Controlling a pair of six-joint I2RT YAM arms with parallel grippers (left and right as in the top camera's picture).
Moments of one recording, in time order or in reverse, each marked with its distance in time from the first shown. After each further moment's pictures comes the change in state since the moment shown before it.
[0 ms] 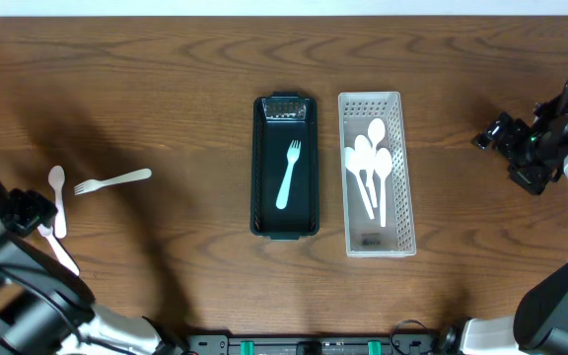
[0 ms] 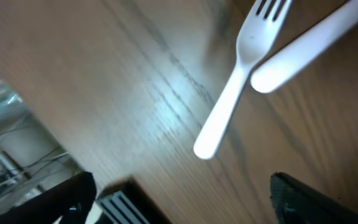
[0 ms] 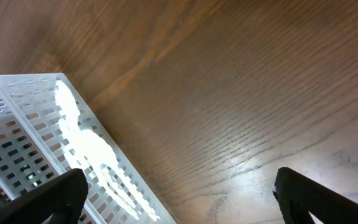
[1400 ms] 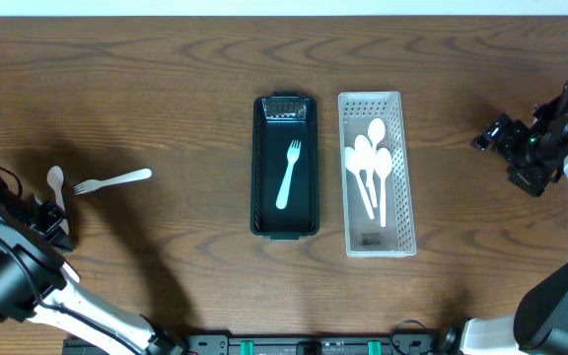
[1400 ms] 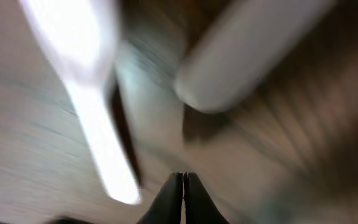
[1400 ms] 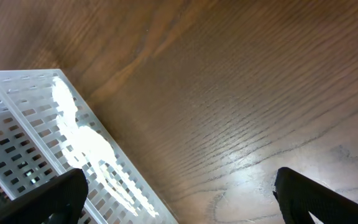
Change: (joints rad) left arm 0.035 0.241 -0.002 -0.016 0.290 0.168; right arm 0.000 0.000 0.000 -0.014 0.000 -0.003
